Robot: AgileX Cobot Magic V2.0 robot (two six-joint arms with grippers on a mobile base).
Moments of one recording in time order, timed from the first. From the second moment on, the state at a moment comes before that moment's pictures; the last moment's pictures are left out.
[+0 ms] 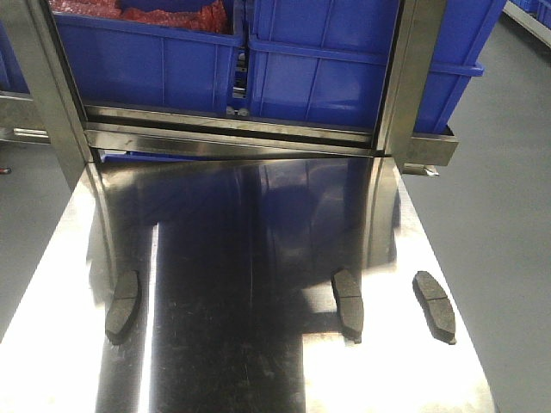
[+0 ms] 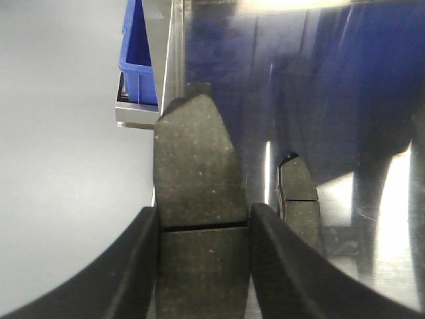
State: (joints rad) left arm -0.02 0.92 -0.77 0.05 0.71 -0.19; right arm 0.02 -0.01 0.03 -0.02 0.11 0.11
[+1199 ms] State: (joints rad) left arm -0.02 0.92 -0.77 0.05 0.71 -0.19; right arm 0.02 0.41 -0.49 -0.16 0.47 0.11
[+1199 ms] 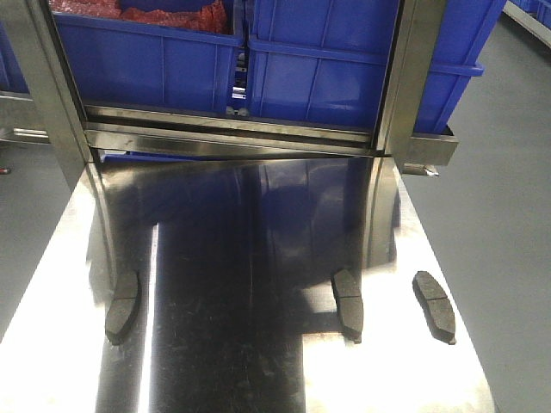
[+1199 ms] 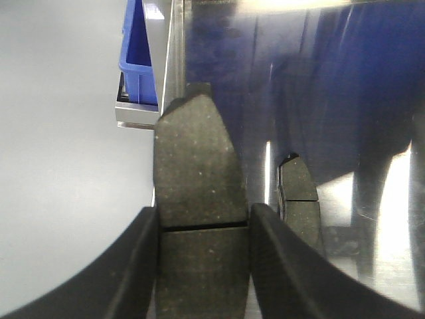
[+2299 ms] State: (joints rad) left arm -0.02 0.92 -0.77 0.05 0.71 -0.19; right arm 0.10 1.63 -1.11 -0.03 0.82 0.07
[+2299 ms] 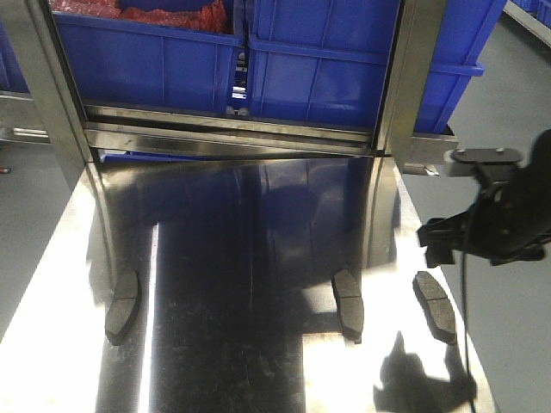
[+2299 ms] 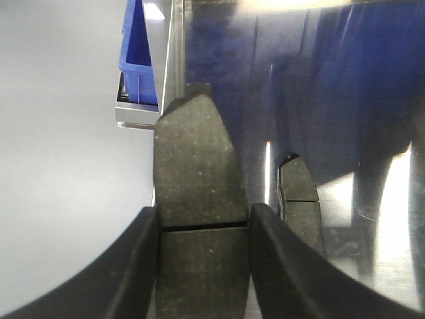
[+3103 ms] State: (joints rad) left arm -0.02 0.92 -0.77 0.05 0.71 -0.19; right arm 0.14 1.88 -1.16 -0.03 0.84 0.07
